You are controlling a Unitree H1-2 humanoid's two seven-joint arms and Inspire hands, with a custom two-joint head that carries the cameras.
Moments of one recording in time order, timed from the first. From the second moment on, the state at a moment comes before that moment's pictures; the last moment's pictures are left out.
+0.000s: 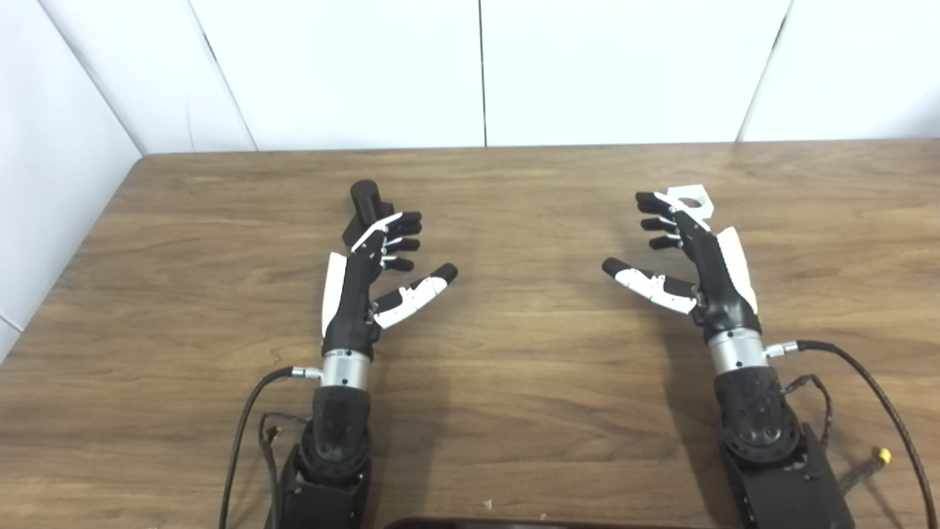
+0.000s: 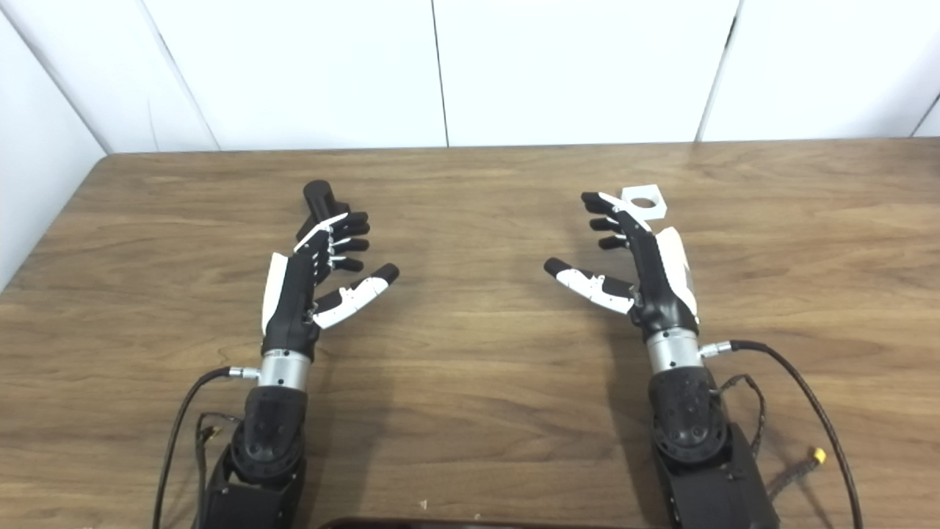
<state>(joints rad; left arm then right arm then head) -0.10 0.02 -0.03 0.03 0.30 -0.09 0.16 -0.20 -0.12 0.10 0.05 -0.41 -0.06 -0.14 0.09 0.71</state>
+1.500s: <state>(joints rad) -0.16 0.02 0.00 0.03 0.56 -0.03 0.38 -0.21 -0.16 0.08 0.08 -0.36 -0.06 -0.13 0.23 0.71</state>
